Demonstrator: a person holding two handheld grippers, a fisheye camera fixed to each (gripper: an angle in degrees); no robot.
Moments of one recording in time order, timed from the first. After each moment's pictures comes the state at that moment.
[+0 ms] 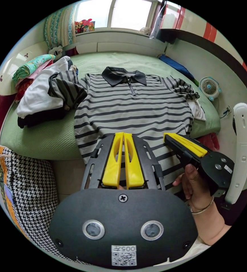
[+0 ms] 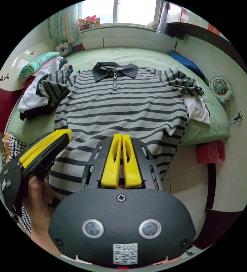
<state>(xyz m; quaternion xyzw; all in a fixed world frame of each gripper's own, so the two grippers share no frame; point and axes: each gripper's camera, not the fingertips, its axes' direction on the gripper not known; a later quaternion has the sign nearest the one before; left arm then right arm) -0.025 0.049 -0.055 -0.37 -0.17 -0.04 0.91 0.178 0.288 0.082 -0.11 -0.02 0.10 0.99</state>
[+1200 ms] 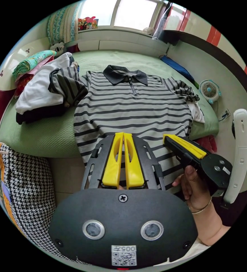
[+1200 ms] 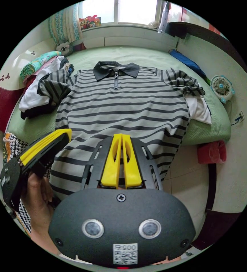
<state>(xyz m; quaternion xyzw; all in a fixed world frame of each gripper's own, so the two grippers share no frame) -0.041 0.051 -0.047 -0.38 -0.16 -0.06 0.91 0.189 0.294 0.087 -0.12 -0.03 0.09 0.99</state>
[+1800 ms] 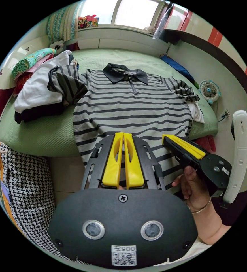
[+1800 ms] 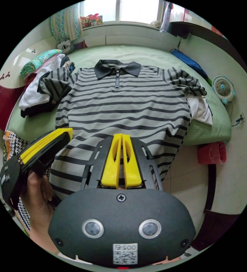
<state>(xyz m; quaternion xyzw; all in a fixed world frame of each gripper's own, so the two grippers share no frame) -0.048 0.053 -0.039 -0.38 -0.16 -0.07 0.91 0.191 0.296 0.092 -0.12 -0.03 0.09 0.99</state>
